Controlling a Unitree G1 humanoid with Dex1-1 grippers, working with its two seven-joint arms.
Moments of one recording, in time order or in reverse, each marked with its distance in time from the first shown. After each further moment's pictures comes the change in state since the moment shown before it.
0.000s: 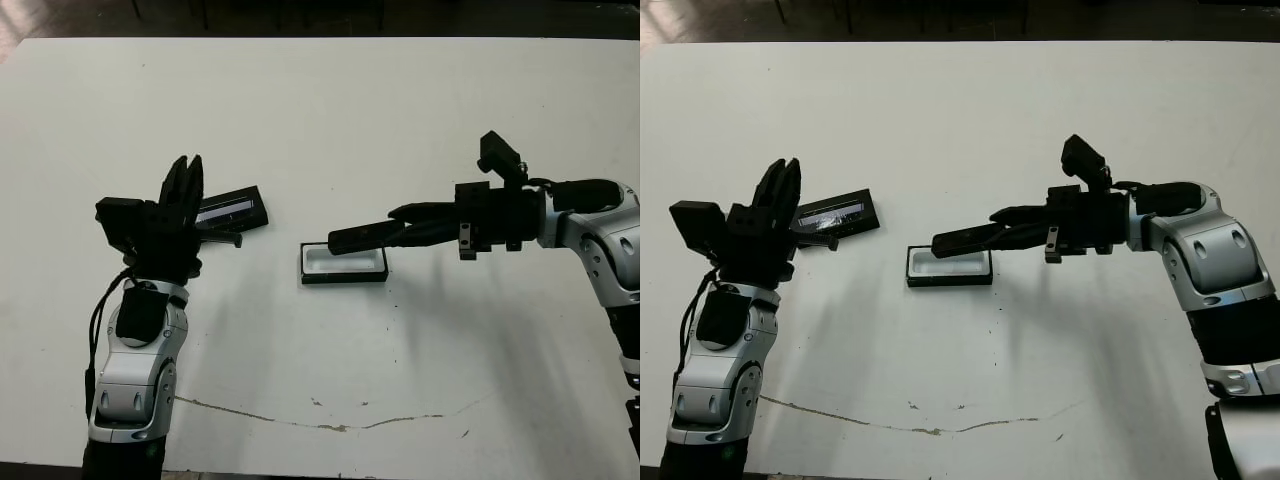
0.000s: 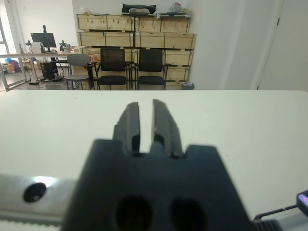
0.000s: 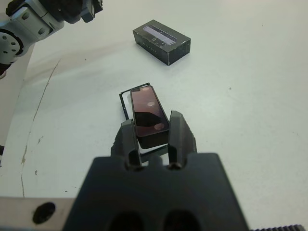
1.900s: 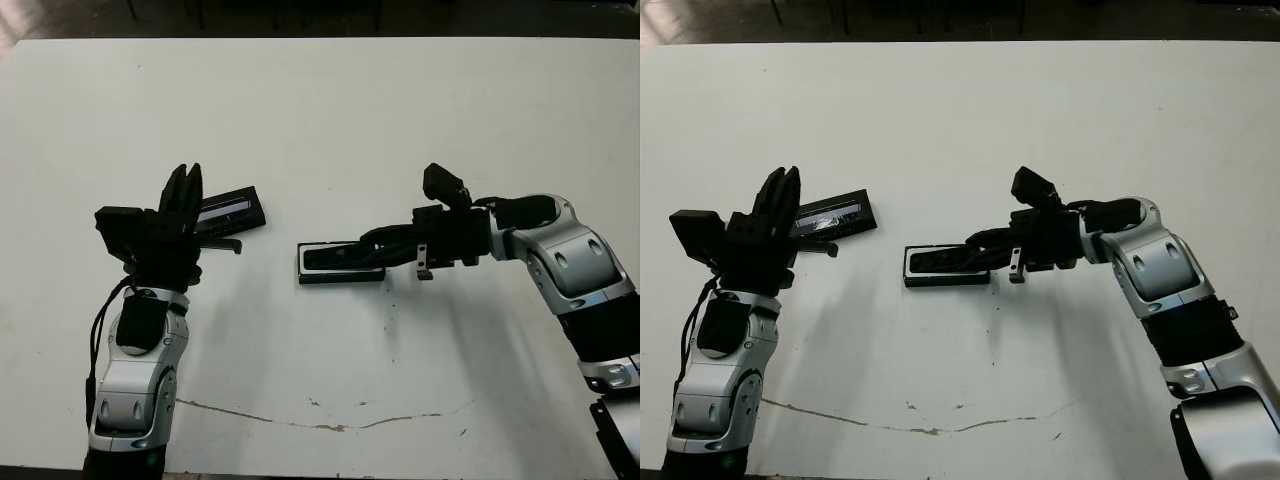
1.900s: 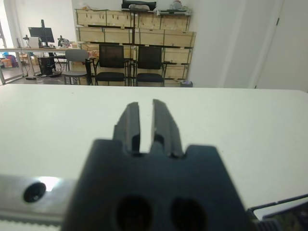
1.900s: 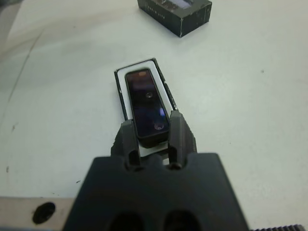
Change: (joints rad) left arm 0.037 -0.006 -0.007 -0.008 -0.014 -0.009 0.008; right arm -0.011 0.115 0.138 0.081 -0.159 -0.082 -0.019
